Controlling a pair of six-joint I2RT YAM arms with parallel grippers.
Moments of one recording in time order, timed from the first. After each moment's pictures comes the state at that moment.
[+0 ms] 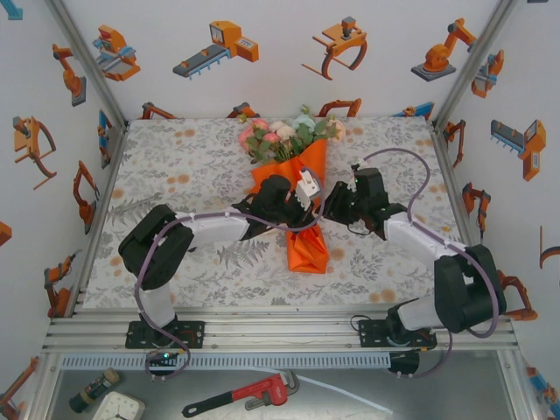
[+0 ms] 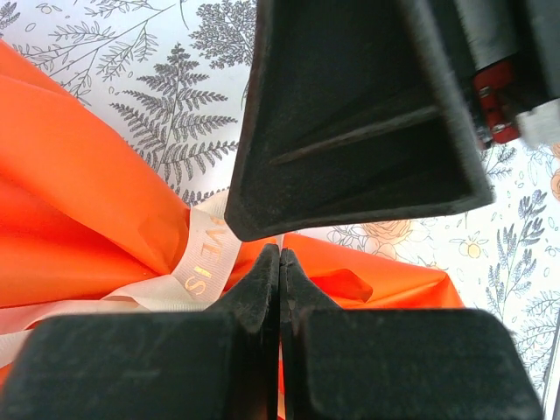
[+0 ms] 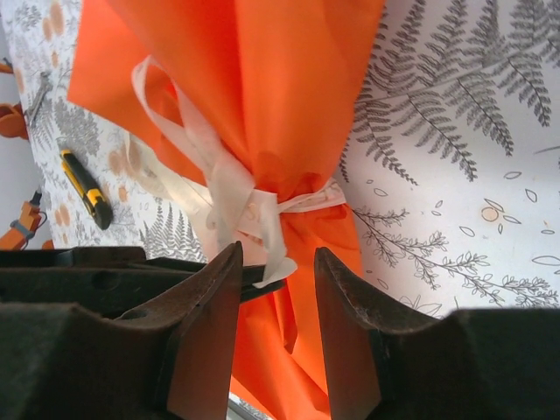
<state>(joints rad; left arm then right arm) -0.89 1.83 1.07 0.27 0.37 0.03 0.36 1.40 0.77 -0.09 -0.31 0.72</state>
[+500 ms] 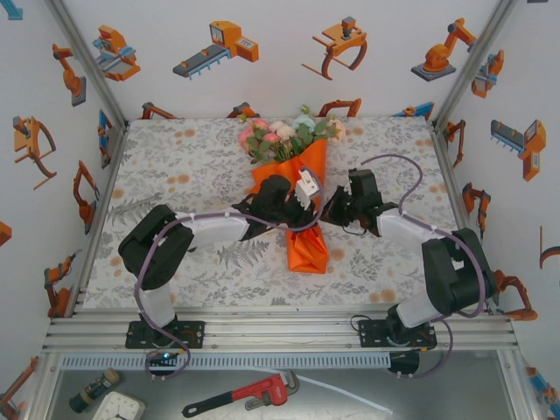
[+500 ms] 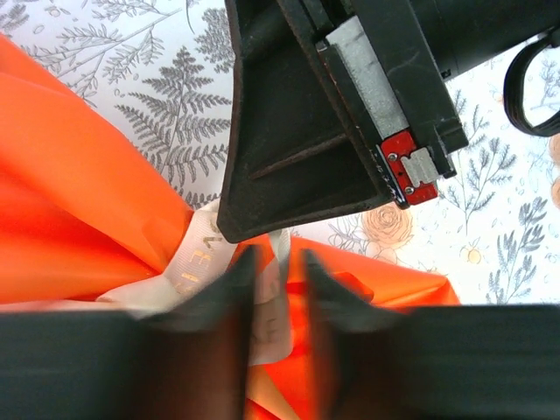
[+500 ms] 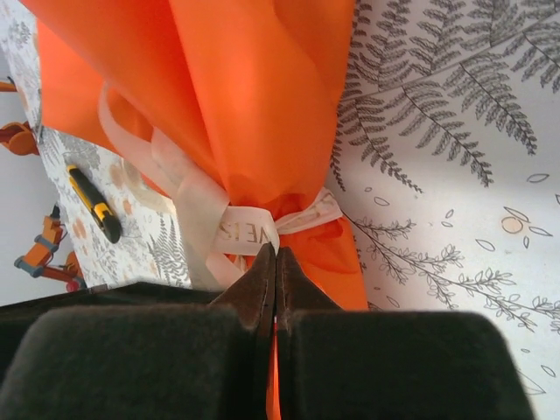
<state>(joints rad) -0.89 1.82 1.05 0.30 0.35 -0.01 0.36 1.50 0.77 -0.02 -0.34 0.81</state>
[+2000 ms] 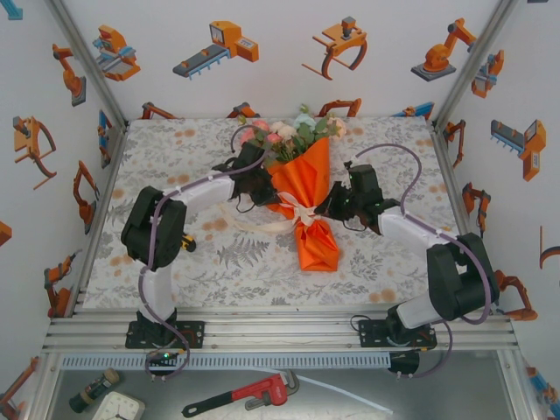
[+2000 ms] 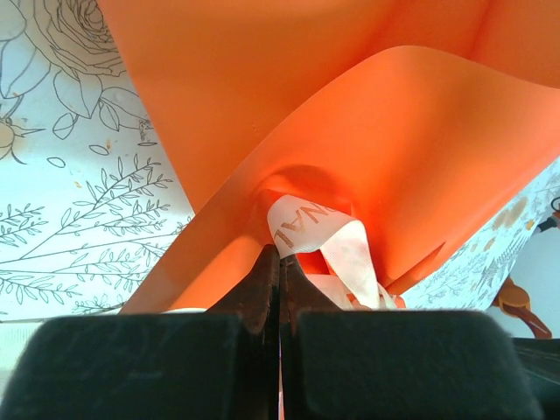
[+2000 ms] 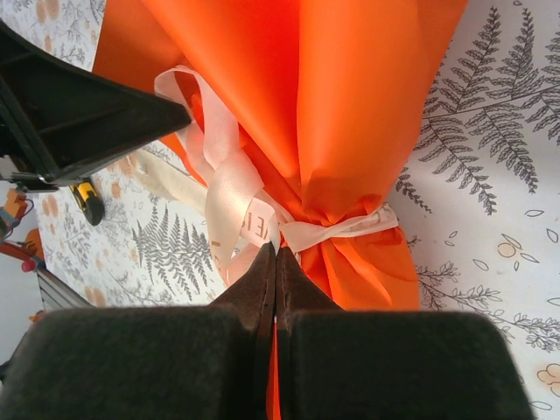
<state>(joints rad) -0.62 1.94 1.38 -0.33 0.14 -0.92 0.38 1.47 0.82 -0.07 -0.33 0.66</state>
